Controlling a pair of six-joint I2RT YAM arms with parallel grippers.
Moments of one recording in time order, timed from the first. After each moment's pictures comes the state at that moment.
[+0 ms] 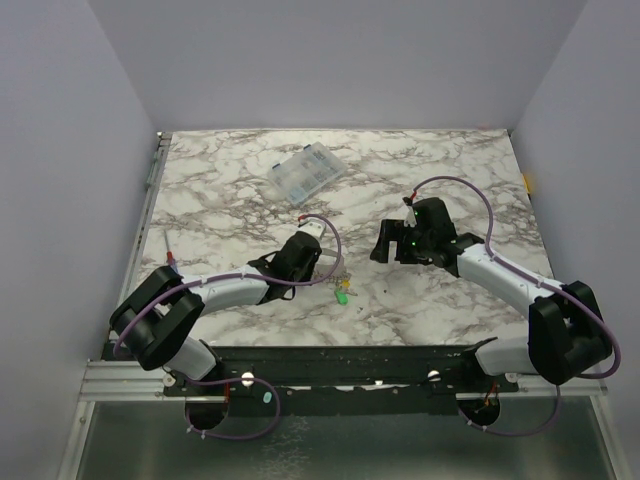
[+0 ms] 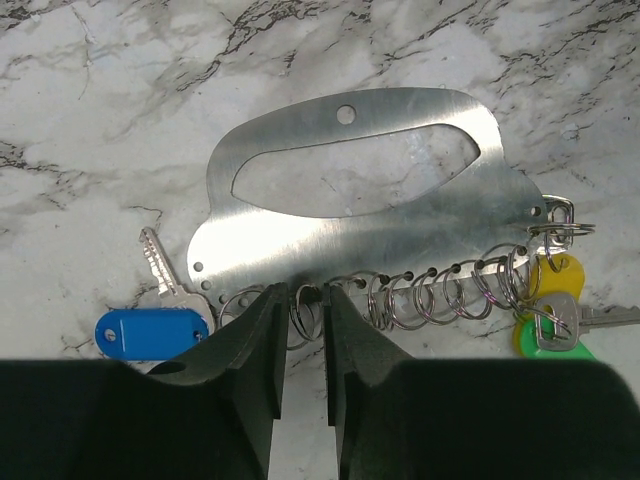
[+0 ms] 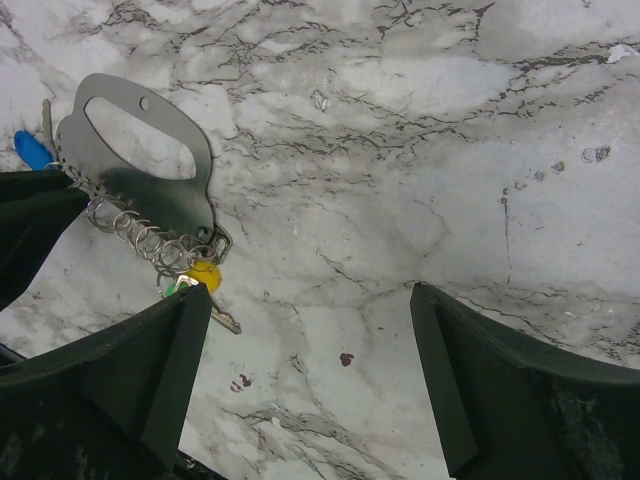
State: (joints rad) left arm -0.79 1.48 0.66 0.04 -0.27 -0.28; right arm 0.43 1.35 0.76 -0.24 -0.18 0.43
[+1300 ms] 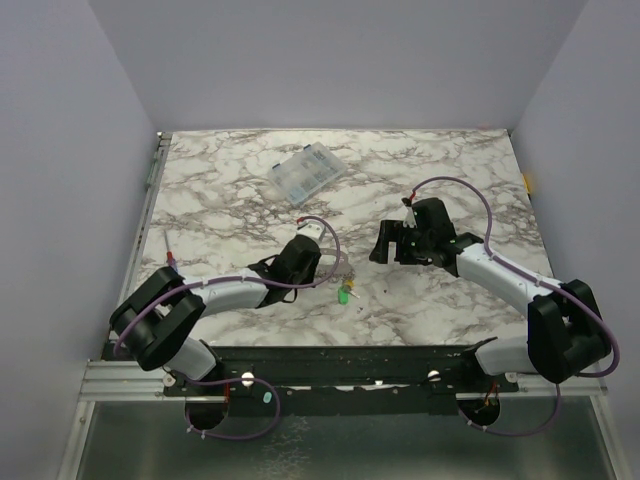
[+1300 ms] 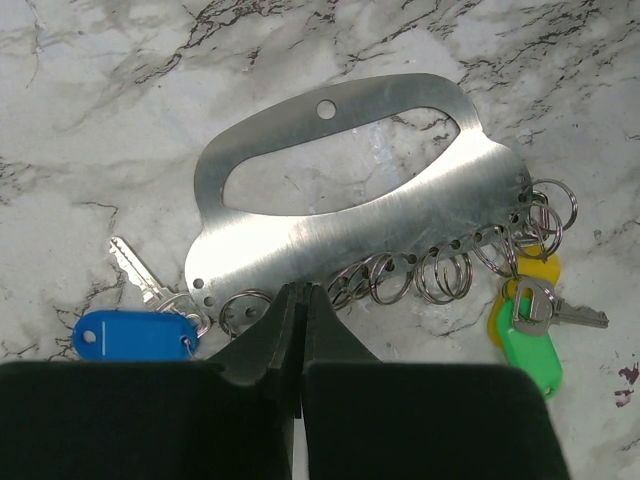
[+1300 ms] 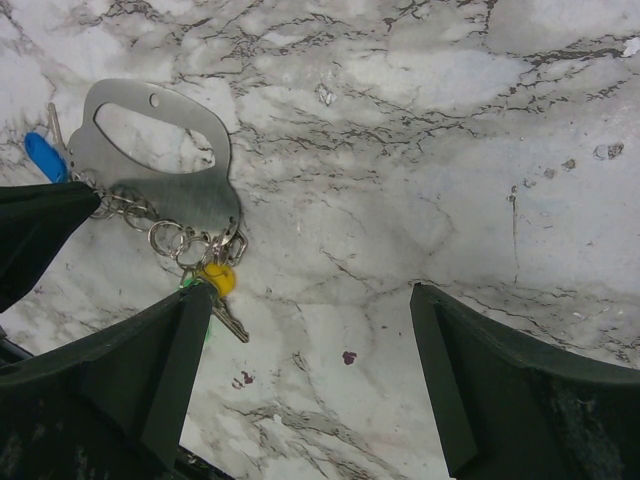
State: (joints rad) left arm -0.81 1.48 0.63 0.12 -0.24 -0.35; right arm 0.43 1.36 0.76 -0.24 -0.20 0.43
